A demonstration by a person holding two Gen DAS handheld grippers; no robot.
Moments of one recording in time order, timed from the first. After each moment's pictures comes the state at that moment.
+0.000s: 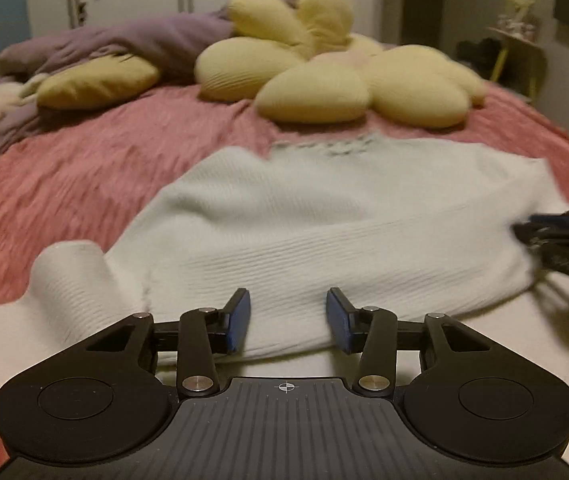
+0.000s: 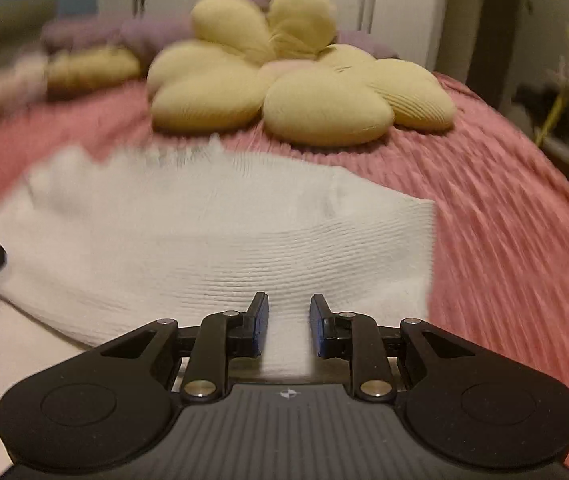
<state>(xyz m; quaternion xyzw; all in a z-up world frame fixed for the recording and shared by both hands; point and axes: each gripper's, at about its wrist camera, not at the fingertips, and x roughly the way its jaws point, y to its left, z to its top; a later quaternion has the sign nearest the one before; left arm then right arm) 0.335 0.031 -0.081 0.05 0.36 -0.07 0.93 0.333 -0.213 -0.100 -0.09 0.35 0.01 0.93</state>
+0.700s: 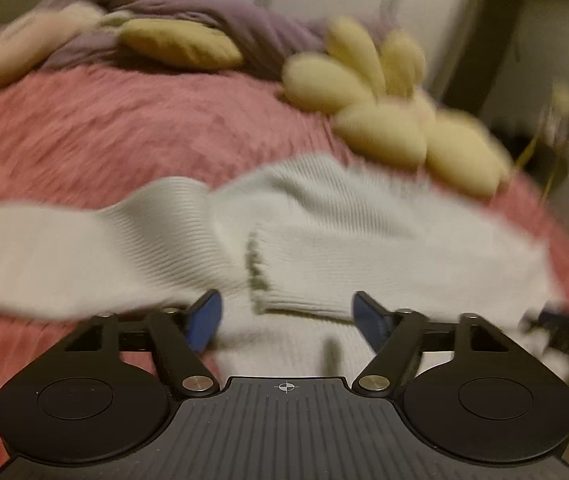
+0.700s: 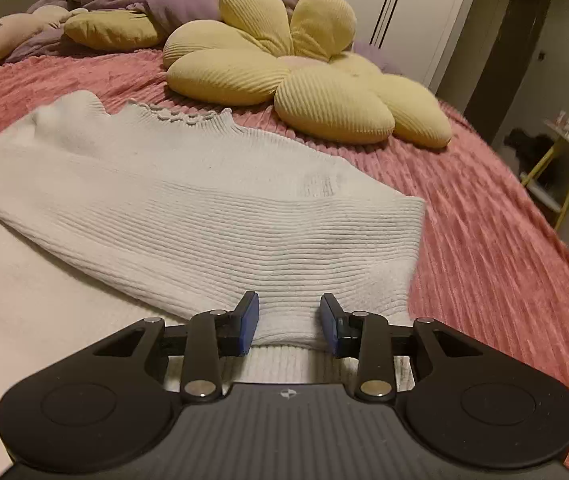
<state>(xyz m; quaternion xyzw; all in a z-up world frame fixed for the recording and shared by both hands) 0.276 0.137 -0.067 -0.16 0.34 -0.05 0.93 0.297 -0.215 -0.089 -0.11 0.36 0.03 0.93</state>
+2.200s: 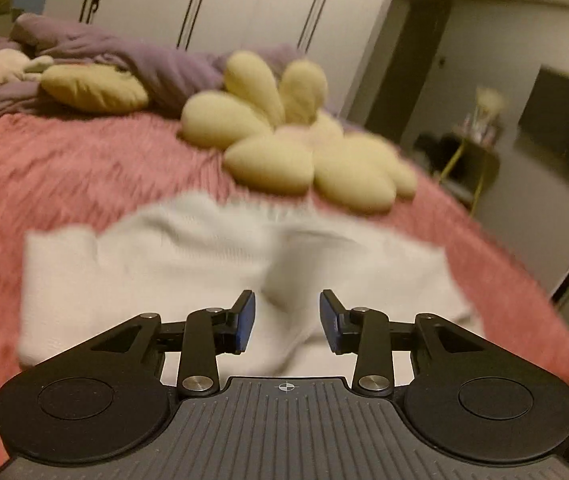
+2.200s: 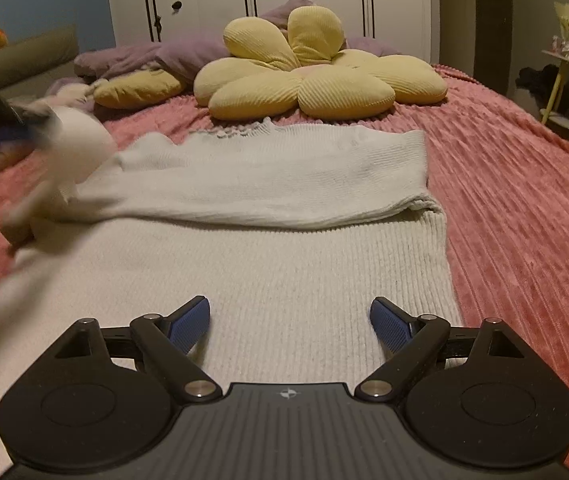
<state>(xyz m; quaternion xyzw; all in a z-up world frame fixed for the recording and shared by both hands) 0.253 0.052 -0.037 -0.10 0.30 -0.14 0.94 0.193 -0.225 -0.081 0.04 0.34 0.08 0.94</state>
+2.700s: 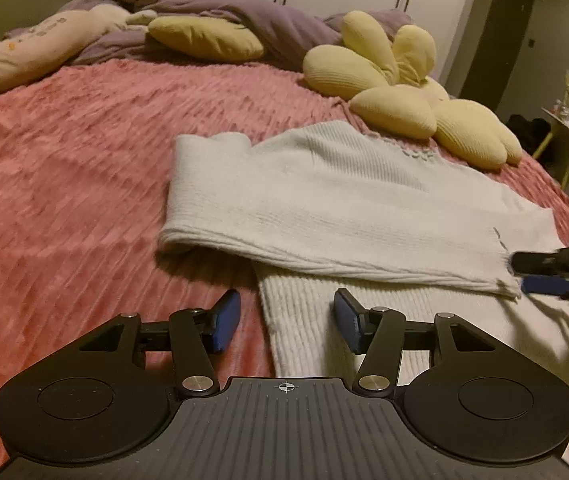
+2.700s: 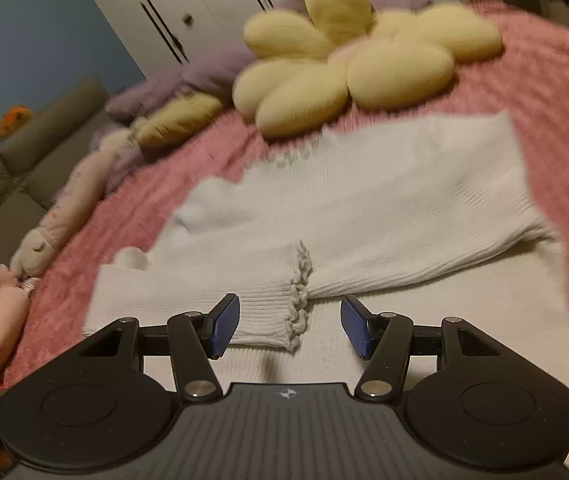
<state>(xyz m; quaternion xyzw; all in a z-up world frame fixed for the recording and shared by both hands) 0.224 0.118 -0.081 -0.10 0.35 -0.01 0.93 0.285 -0.208 -0.074 0.19 0.40 0.16 0.88</state>
